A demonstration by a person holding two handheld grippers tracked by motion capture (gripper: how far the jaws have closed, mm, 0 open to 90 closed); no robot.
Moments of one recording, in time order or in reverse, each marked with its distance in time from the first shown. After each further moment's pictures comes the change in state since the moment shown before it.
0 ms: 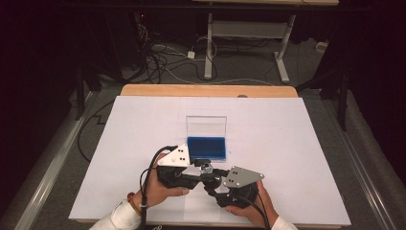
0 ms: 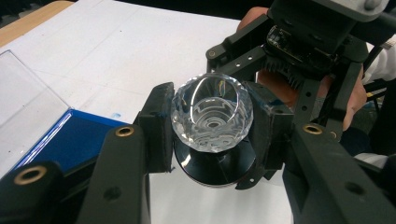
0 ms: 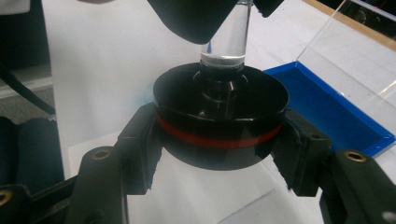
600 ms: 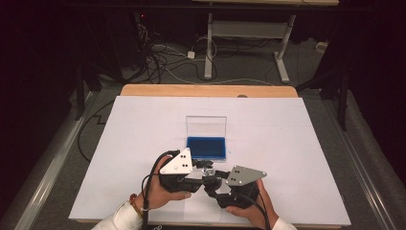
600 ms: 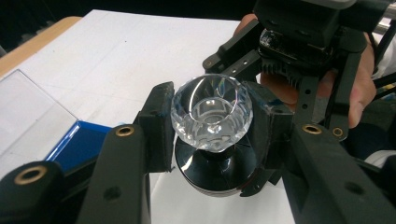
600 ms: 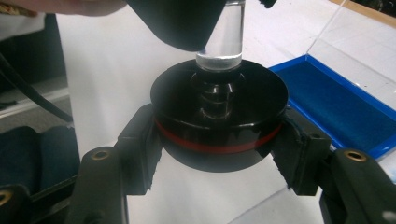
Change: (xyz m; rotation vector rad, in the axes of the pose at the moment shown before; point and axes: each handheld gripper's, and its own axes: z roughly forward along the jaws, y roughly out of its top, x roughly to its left) left arm -0.013 0.001 0.003 -0.002 0.048 0.071; right arm -0.003 -0.002 -0.002 -0.009 0.058 0.078
